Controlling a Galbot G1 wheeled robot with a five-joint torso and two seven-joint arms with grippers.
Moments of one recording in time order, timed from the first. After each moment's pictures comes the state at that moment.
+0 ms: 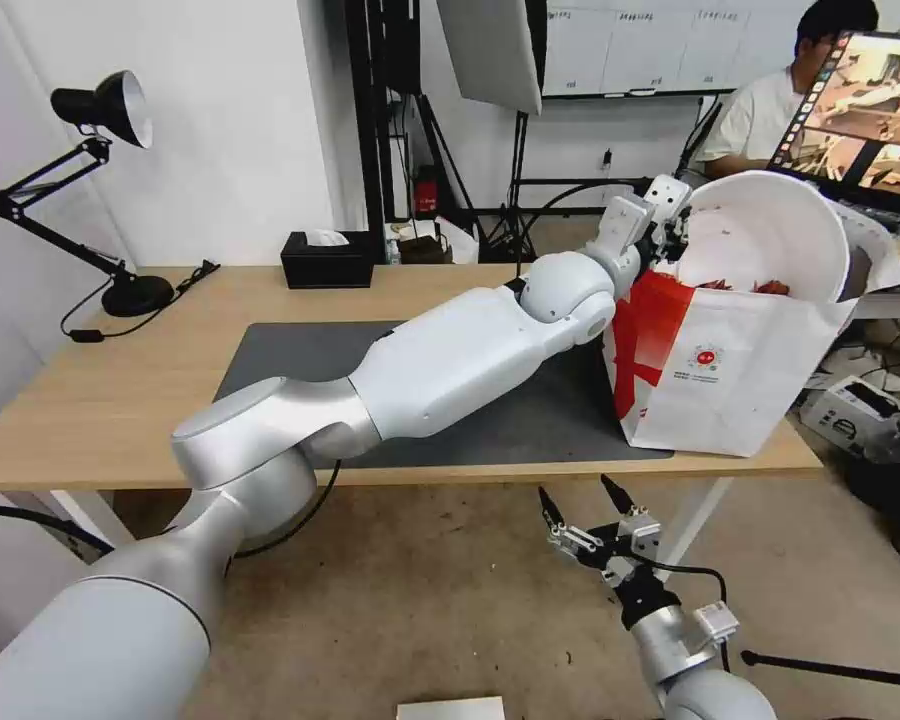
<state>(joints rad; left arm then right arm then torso) -0.15 -1.59 0.67 -1.13 -0.89 0.18 -0.20 -1.56 0.95 0.22 2.02 0.51 0.28 0.16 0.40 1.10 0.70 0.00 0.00</state>
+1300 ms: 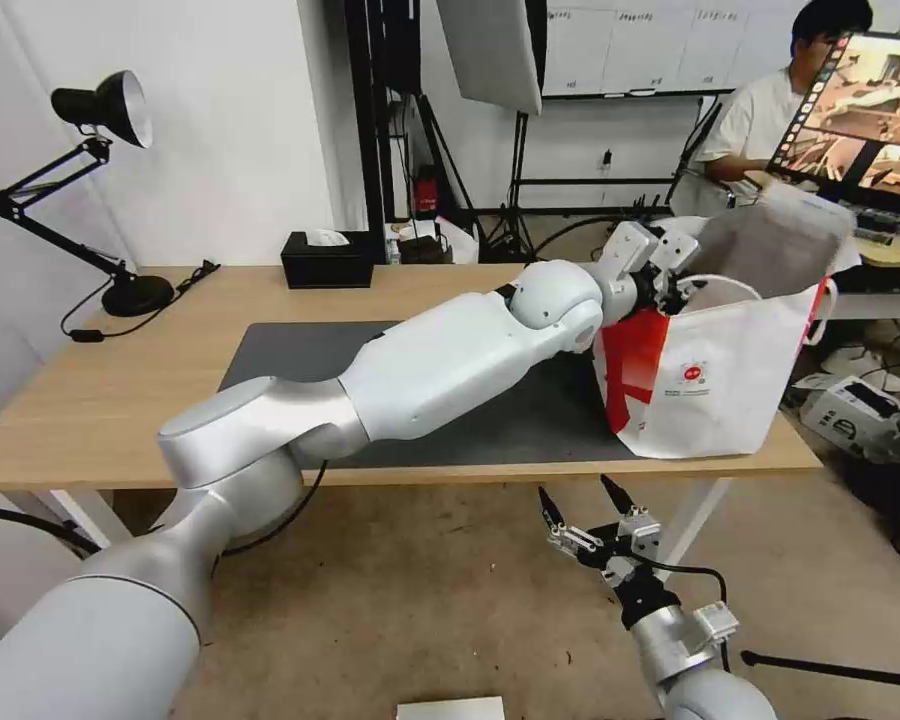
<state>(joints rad) -0.17 -1.58 0.69 -1.13 -0.91 0.37 0.04 -1.56 0.95 0.22 2.02 0.52 0.28 0.16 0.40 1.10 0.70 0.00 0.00</state>
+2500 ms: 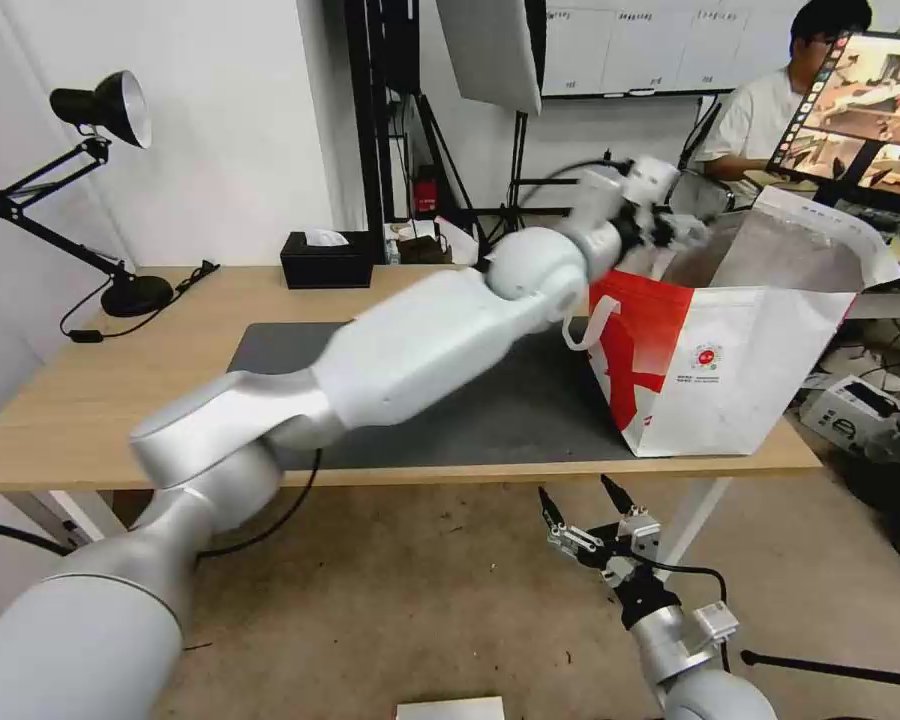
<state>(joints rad) -0.14 -1.42 0.57 -1.31 -0.99 0.17 -0.19 -1.56 0.95 0.22 2.02 0.51 0.28 0.16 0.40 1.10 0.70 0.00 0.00</state>
